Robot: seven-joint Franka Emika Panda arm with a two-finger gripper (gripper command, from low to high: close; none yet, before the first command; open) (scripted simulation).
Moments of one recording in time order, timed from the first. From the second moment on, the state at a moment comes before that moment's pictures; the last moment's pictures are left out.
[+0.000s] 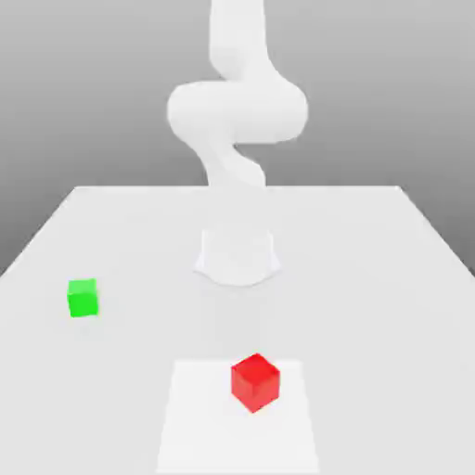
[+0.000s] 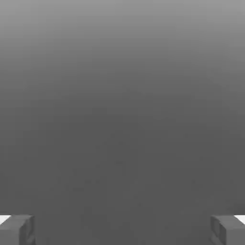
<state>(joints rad) 0.05 -0.73 -0.05 -2.35 0.03 2.34 0.72</state>
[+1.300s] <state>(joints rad) 0.23 0.19 -0.13 -2.77 0.13 2.97 0.10</state>
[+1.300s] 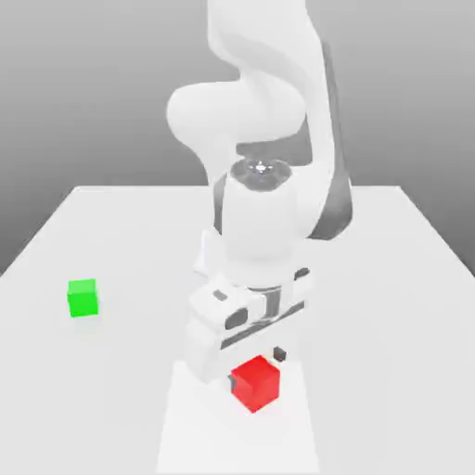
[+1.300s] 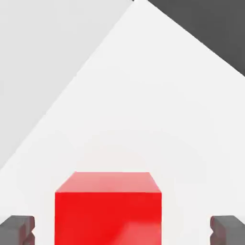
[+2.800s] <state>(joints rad) -0.14 -0.32 -0.63 -2.89 -0.25 2.55 -0.94</state>
